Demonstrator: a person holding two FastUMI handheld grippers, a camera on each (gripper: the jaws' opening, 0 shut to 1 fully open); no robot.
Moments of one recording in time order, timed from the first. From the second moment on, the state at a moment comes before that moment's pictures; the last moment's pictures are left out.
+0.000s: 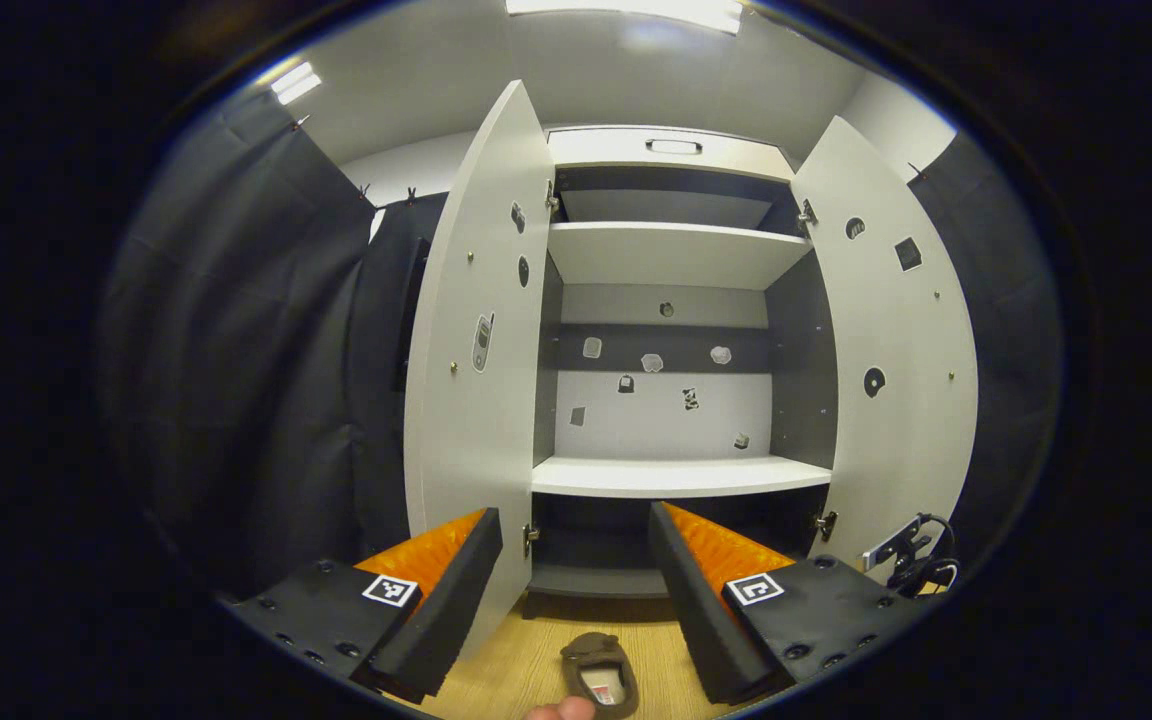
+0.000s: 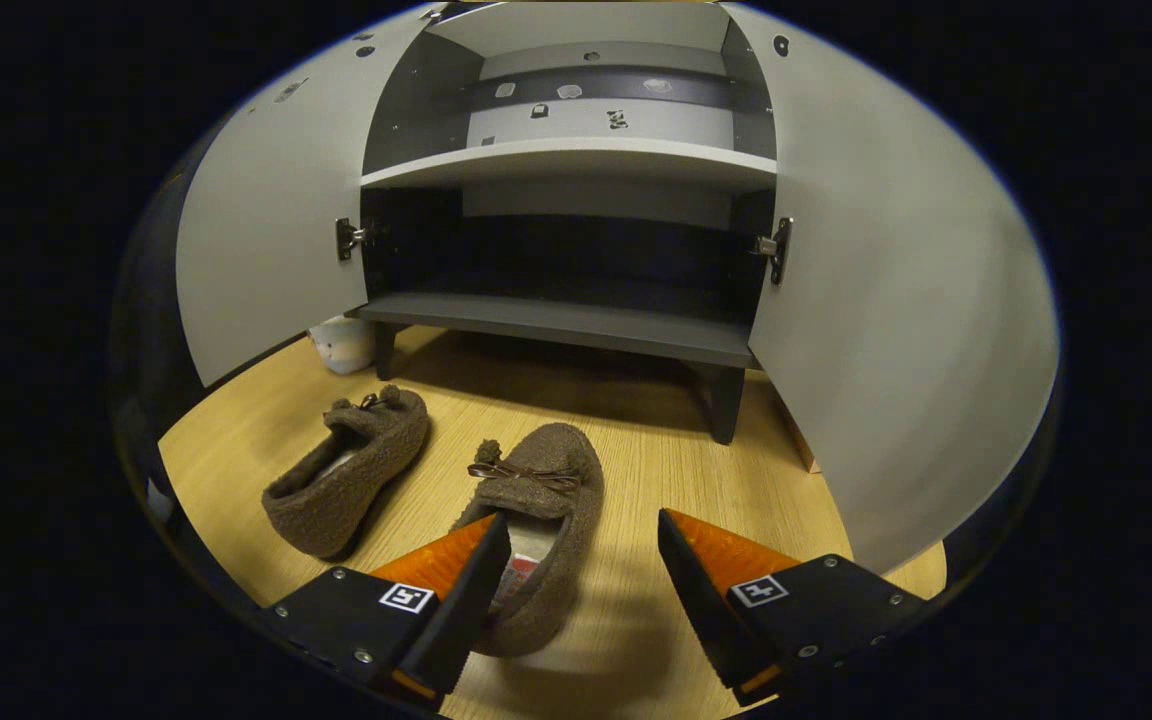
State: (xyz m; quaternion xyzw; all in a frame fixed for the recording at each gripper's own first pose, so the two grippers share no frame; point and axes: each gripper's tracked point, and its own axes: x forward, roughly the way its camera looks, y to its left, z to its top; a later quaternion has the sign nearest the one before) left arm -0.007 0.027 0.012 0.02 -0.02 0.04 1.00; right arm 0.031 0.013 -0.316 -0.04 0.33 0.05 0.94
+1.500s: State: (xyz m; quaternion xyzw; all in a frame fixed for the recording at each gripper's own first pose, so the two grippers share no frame) left arm -0.008 0.026 0.001 0.01 -0.02 0.01 1.00; right arm 0.070 0.017 -0.132 -0.02 0.16 -0.01 0.99
